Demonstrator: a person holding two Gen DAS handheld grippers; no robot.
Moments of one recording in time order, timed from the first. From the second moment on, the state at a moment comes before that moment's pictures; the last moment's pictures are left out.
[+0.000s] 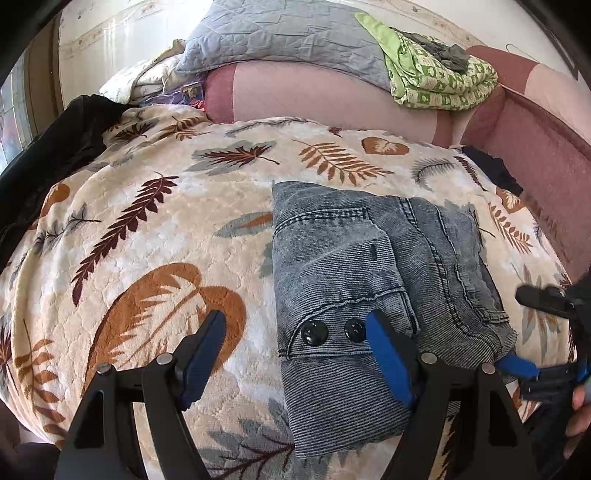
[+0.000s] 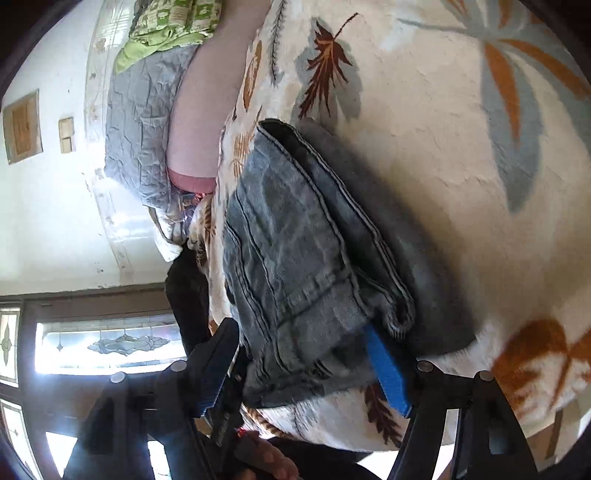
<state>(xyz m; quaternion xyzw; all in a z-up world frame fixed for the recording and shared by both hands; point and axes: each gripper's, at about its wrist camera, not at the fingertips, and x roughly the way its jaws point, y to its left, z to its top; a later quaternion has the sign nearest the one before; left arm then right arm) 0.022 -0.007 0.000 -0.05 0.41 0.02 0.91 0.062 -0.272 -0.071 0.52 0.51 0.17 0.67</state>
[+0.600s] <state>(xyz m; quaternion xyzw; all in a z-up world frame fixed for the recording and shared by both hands) 0.026 -0.041 0.006 0.06 0.42 0.03 0.91 0.028 -0.264 -0.065 0.33 0.50 0.15 0.79</state>
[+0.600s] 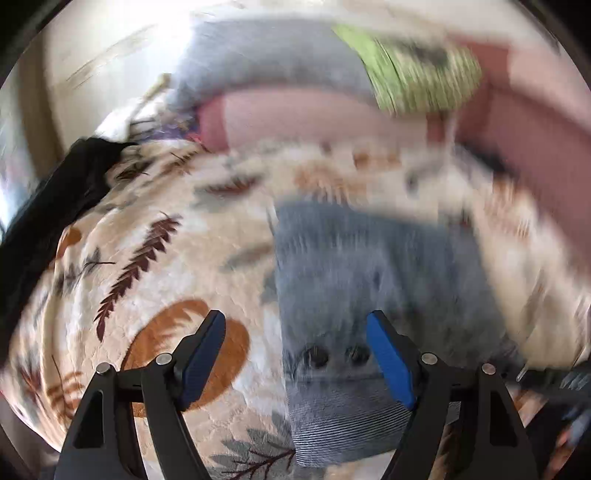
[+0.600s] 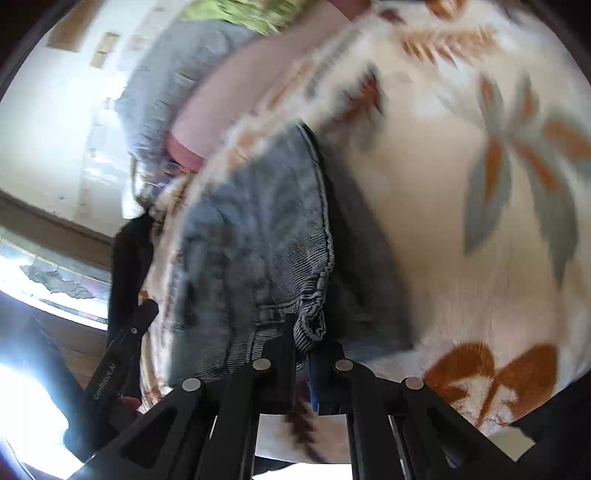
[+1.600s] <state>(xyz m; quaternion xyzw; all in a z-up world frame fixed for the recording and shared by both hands) 0.022 -0.038 -0.013 0.05 0.40 0.04 0.91 0.058 -0.245 -0.002 0.25 0.51 0.18 0.80</state>
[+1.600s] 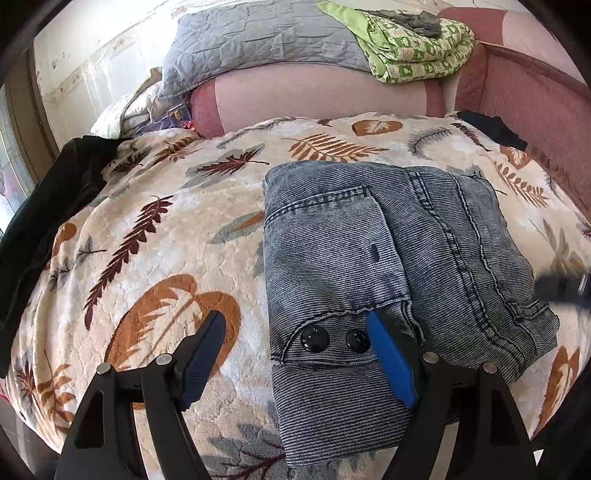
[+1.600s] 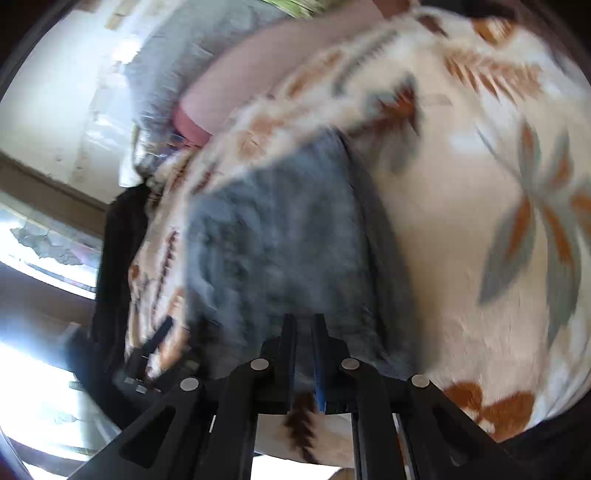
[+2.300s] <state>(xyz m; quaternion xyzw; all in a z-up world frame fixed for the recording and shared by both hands) 0.021 -0.035 -0.015 0.04 0.40 0.02 0.92 0.136 -0.217 0.018 0.15 0.50 0.18 0.84</state>
